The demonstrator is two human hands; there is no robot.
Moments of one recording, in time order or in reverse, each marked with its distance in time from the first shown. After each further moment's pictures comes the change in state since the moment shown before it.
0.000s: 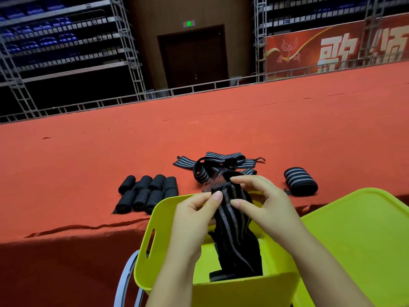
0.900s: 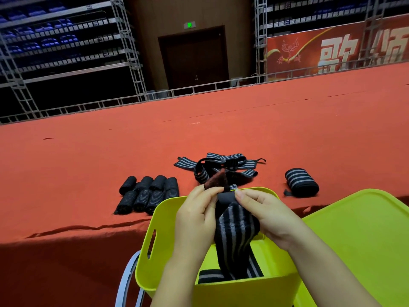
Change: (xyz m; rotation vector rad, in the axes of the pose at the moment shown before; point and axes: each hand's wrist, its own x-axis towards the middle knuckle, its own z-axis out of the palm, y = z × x) left_hand 0.009 -0.016 -0.008 0.680 0.155 0.645; right_hand 0.005 0.003 0.006 0.591 -0.300 0.505
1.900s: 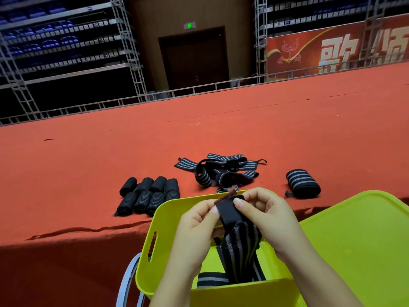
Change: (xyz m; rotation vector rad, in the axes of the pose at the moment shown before) left_hand -0.007 0.025 -0.013 -0.746 -0.249 -0.663; right_hand -0.014 0.002 0.013 -0.069 0.282 -0.248
